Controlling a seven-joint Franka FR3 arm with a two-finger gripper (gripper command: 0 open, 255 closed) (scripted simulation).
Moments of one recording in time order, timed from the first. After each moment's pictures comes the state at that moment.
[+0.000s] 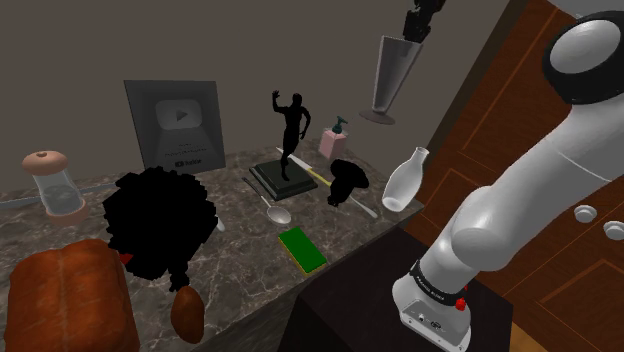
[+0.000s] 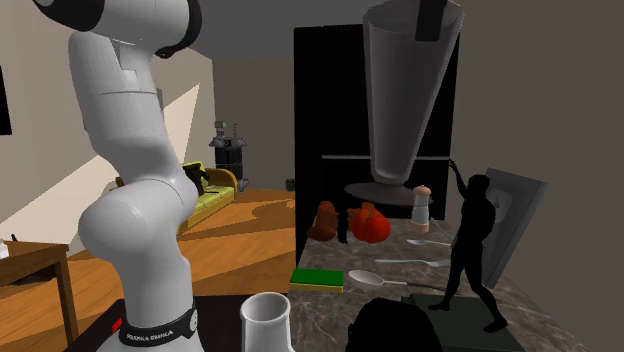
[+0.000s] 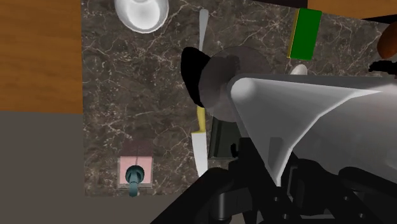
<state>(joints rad) 0.02 -0.17 -0.50 -1.42 0.10 1.17 -0.37</state>
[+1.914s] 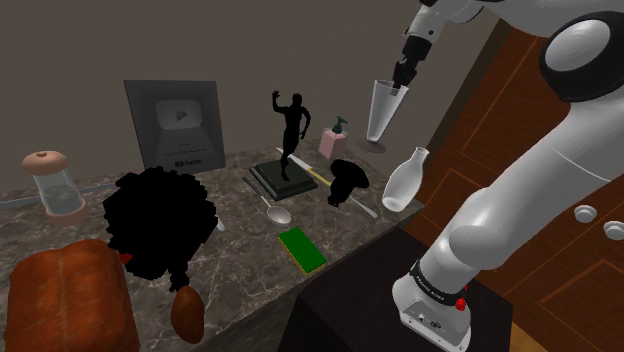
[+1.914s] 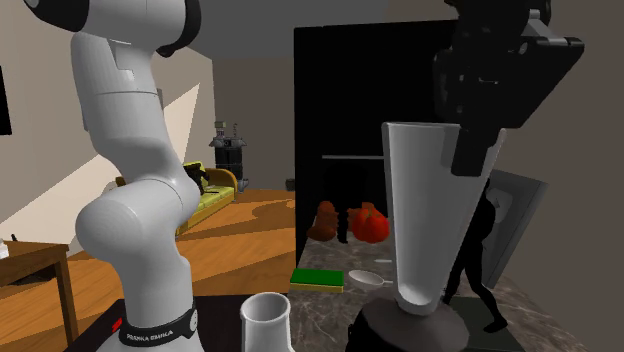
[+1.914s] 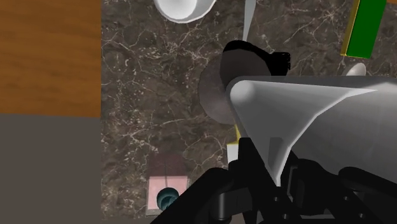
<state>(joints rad) -0.03 -0.16 -0.58 -1.75 0.07 1.48 -0.53</state>
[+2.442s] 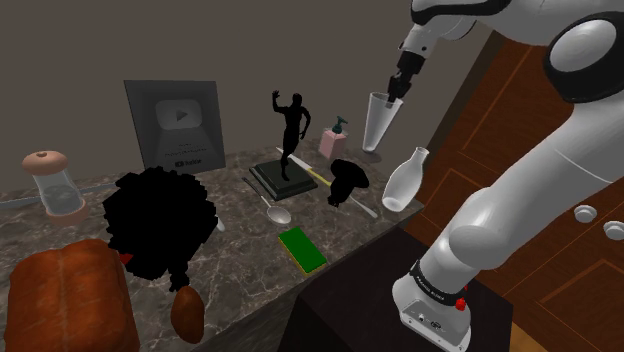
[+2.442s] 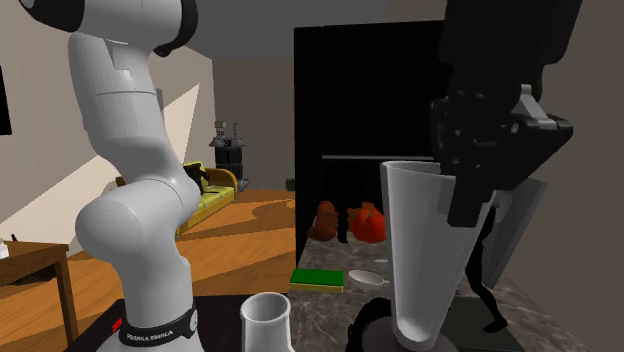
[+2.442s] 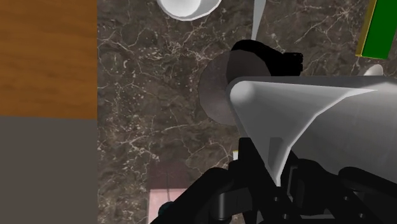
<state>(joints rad) -0.04 -0.18 -0.58 -1.87 0.06 1.59 -0.54</state>
